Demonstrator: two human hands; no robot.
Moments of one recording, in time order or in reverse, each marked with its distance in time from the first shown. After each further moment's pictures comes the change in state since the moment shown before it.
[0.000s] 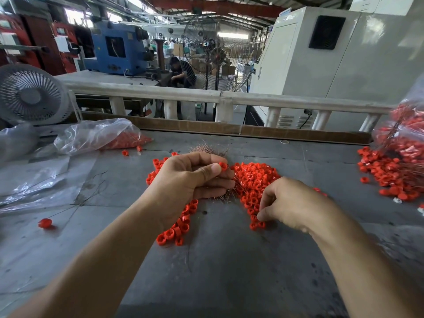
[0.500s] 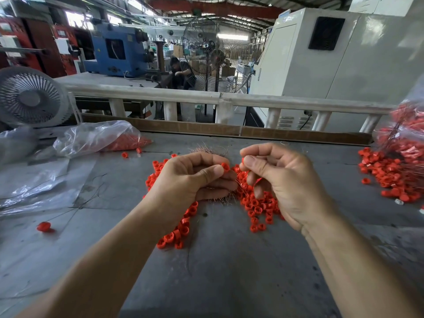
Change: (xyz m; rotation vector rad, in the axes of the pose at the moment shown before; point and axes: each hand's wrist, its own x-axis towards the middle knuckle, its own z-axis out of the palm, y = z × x) left_hand 0.000 -0.002 0.004 0.009 0.011 0.045; right_hand -0.002 -0.022 0.001 1.188 0.146 -0.474
